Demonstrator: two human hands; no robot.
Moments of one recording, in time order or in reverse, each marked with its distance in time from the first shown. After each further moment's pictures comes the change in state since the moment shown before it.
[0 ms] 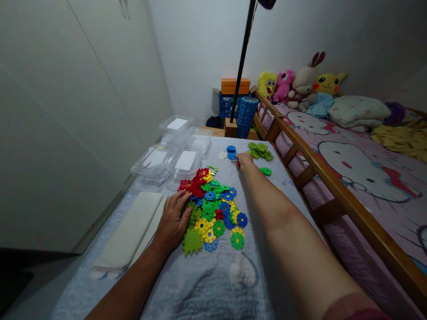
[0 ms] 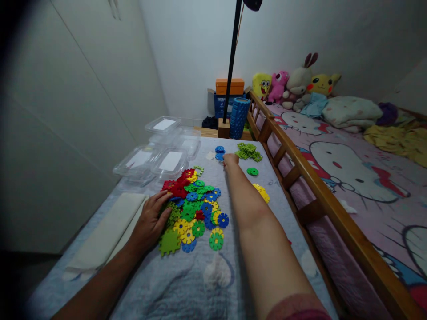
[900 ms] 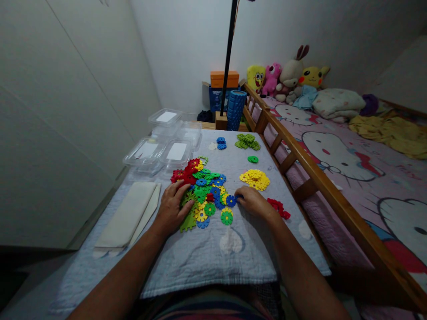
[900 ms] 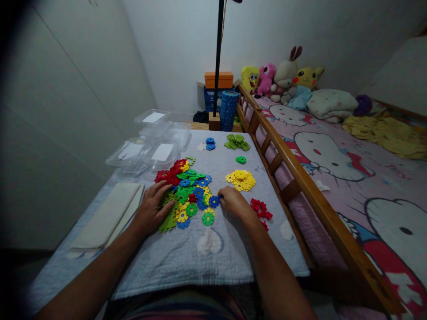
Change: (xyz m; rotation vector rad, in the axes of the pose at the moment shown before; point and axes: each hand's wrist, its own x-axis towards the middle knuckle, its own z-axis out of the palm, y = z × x) left_hand -0.006 0.010 0.004 0.099 -0.071 0.147; right_hand -0.182 0.100 -0.137 -1.116 -0.433 -0.700
